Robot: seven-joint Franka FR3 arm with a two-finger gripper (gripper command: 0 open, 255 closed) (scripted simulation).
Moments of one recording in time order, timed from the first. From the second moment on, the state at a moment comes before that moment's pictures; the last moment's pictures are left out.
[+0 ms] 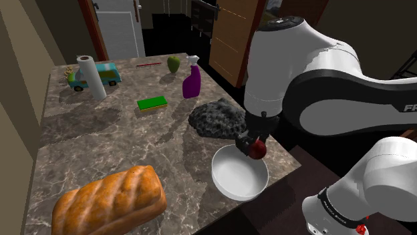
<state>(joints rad) 0.14 -0.55 0.49 -2.51 0.17 1.85 0.57</state>
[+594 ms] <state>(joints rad) 0.13 -0.45 0.56 -2.52 0.17 1.95 0.63</state>
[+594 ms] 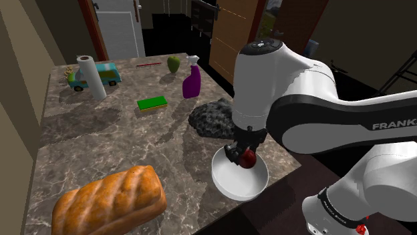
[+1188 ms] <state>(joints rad) 0.13 -0.40 0.59 -2.57 0.16 2.06 0.65</state>
